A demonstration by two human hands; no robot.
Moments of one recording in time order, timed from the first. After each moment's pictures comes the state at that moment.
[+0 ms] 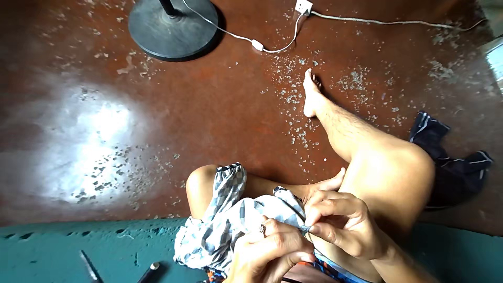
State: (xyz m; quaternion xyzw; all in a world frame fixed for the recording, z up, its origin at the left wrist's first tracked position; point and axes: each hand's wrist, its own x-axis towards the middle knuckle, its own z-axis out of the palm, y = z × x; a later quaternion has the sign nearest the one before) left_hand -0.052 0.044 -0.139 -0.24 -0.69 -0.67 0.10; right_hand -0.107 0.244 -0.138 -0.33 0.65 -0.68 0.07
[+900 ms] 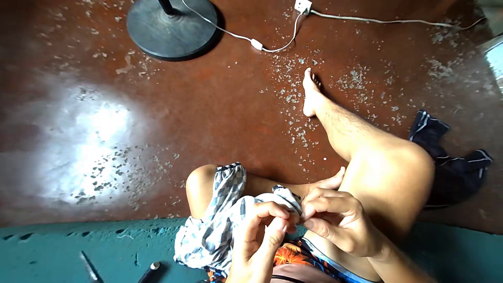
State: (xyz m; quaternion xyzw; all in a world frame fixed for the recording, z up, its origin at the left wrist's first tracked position) left_hand -0.055 0.055 -0.144 -0.10 -0.56 -0.82 0.04; right_hand -0.105 0.241 -0.141 -0.31 0.68 -0.66 0.05
